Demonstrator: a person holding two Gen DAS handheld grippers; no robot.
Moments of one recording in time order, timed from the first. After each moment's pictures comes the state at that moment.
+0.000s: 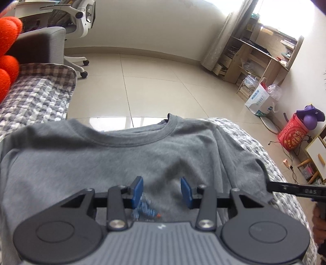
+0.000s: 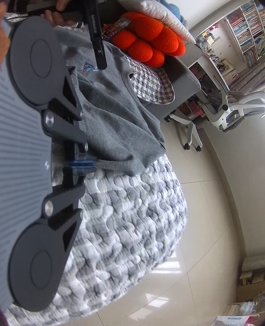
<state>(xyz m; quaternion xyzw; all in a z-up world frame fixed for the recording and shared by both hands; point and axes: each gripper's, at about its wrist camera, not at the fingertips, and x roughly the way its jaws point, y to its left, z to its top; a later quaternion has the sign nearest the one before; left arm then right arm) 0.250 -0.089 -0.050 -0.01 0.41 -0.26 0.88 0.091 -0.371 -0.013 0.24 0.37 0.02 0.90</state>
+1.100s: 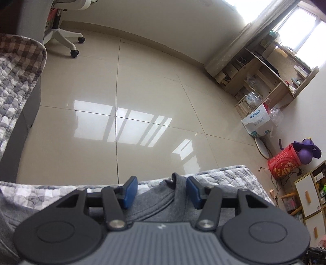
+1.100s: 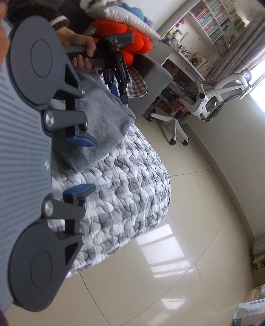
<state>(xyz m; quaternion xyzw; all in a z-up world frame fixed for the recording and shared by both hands) 0.393 -0.142 -0.101 -0.13 0.45 -0.28 0.84 0.088 -0.457 -0.023 0.34 0.34 0.03 0.88</state>
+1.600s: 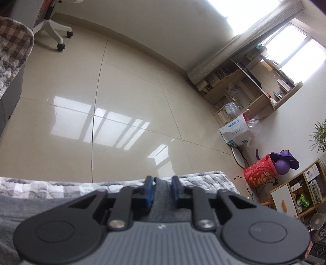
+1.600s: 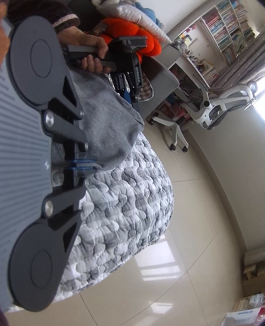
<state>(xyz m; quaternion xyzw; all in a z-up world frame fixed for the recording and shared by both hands) 0.386 -0.148 -0.112 -0.19 0.42 -0.32 0.82 0.087 -0.426 -0.027 0.28 0.33 0.03 0.90</state>
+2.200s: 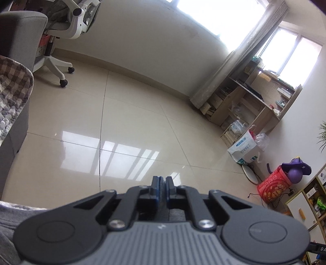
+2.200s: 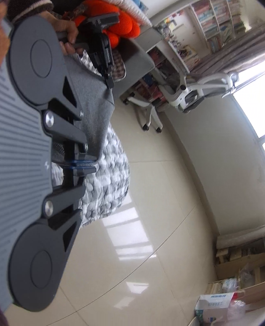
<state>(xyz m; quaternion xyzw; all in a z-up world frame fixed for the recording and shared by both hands) 0.385 -0.175 -0.098 -0.15 0.36 -0.29 0.88 0.105 -0.456 -0.016 0.26 0.30 -0.05 0.92</state>
